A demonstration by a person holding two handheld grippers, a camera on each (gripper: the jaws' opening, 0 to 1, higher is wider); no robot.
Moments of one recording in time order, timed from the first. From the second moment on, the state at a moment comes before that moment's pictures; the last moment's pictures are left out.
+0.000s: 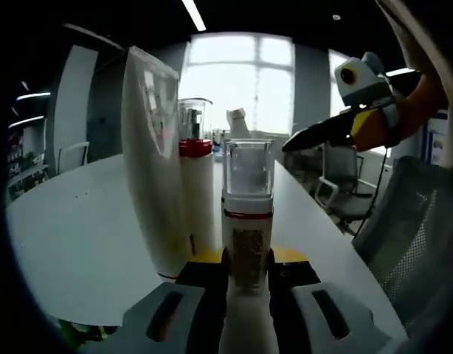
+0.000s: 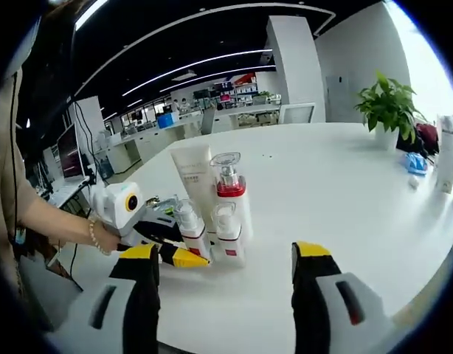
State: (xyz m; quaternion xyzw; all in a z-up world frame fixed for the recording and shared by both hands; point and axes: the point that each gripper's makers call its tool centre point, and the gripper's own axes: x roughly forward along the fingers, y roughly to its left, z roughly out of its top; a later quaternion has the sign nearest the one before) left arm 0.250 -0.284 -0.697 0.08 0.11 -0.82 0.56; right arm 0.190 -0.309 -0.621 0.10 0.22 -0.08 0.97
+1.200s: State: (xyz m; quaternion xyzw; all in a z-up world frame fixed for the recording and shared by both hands) left arm 0.256 -0.298 -0.713 0.11 0.10 -0.82 0.56; right arm 0.185 -0.315 -0.633 0.10 0.24 -0.09 0.96
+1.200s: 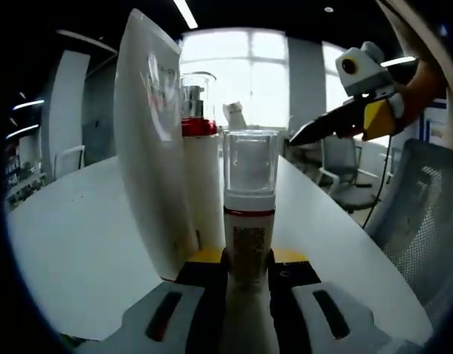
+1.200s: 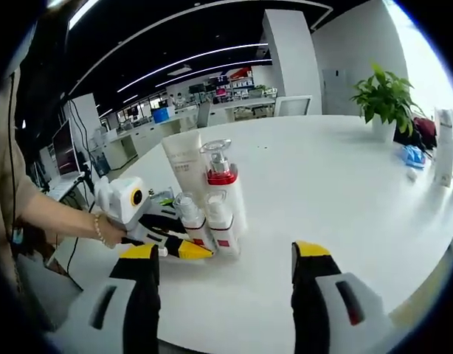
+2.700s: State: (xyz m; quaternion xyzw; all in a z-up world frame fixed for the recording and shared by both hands) left arm 0.262 -0.214 -0.673 0.13 0.18 -0.74 0.64; right arm 0.189 -0.278 -0.587 0.08 0.20 -0.06 0.98
